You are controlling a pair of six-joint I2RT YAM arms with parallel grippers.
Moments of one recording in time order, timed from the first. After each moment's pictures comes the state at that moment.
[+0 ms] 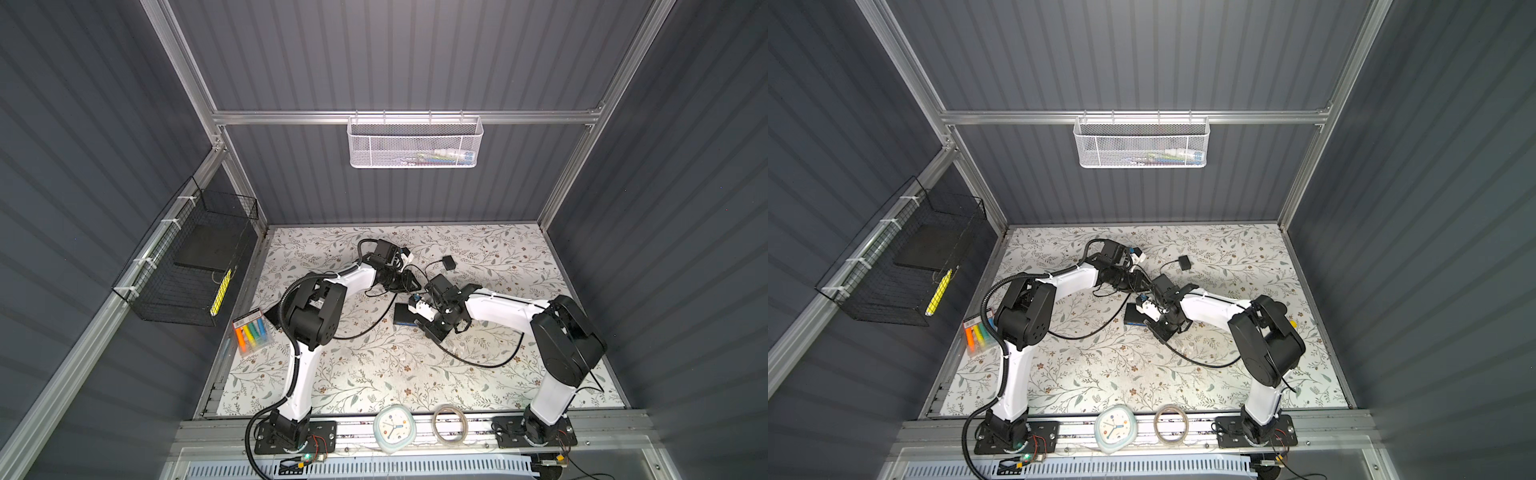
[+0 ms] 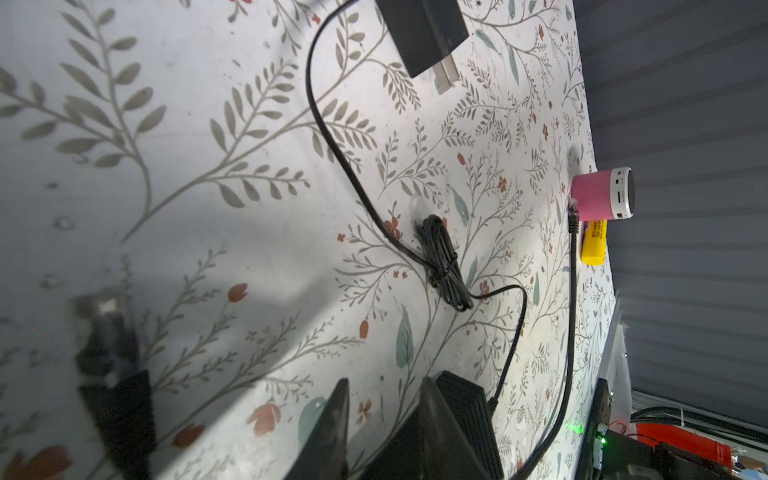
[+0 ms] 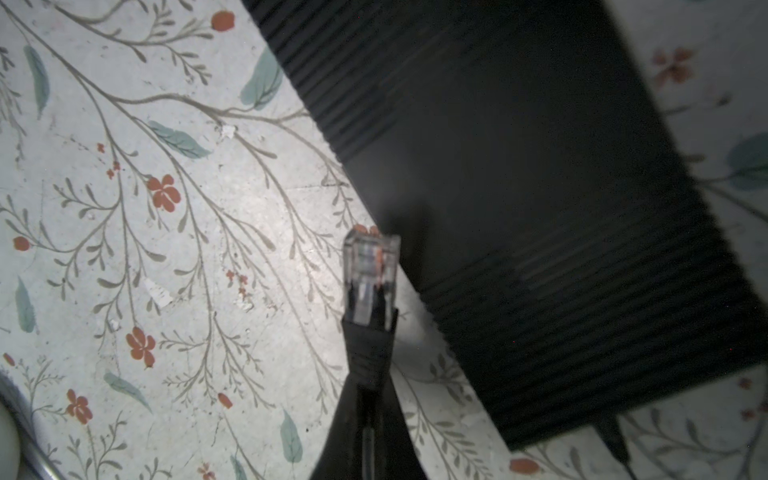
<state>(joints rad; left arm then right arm) -0.52 2.20 1.57 -0.32 0.65 -0.32 0.66 1.78 1.09 -0.62 -0.22 -0.18</state>
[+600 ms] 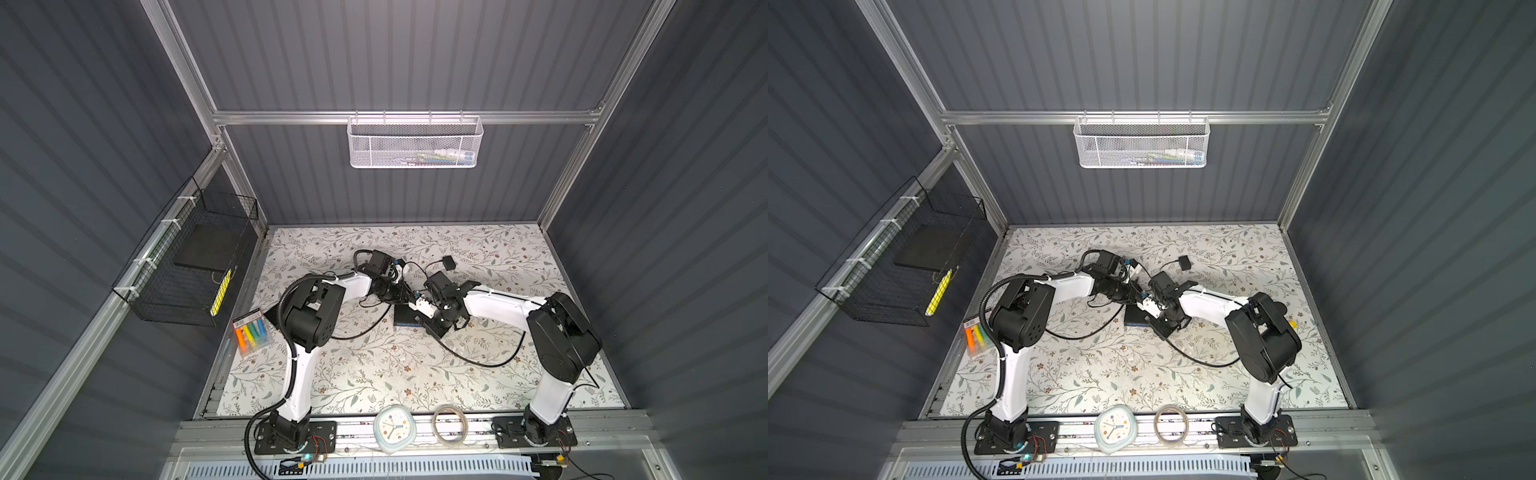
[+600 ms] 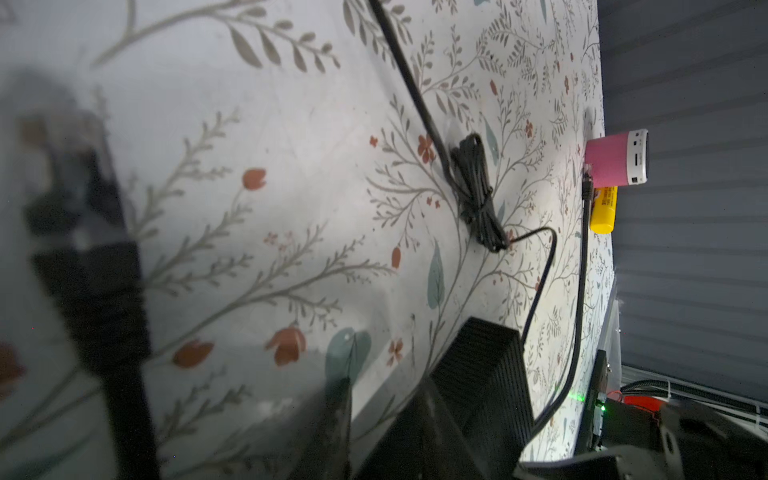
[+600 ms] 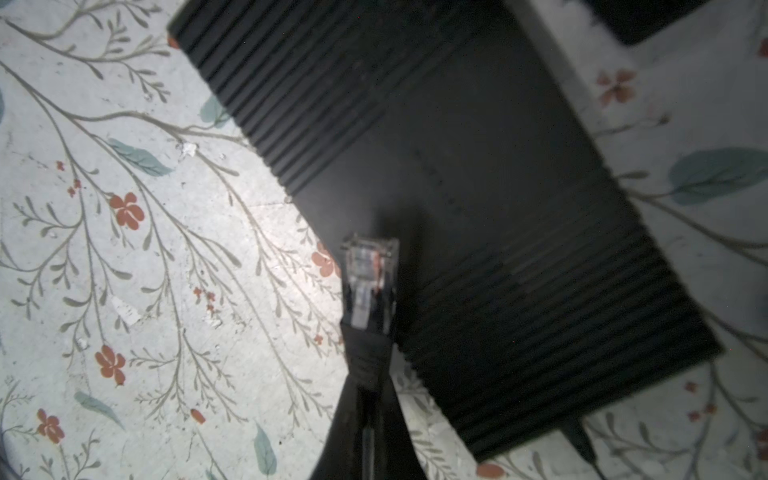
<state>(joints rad) -0.51 2.15 1.39 -0.24 0.70 -0.32 0.64 1.81 1.12 -0.63 -0.19 -0.19</state>
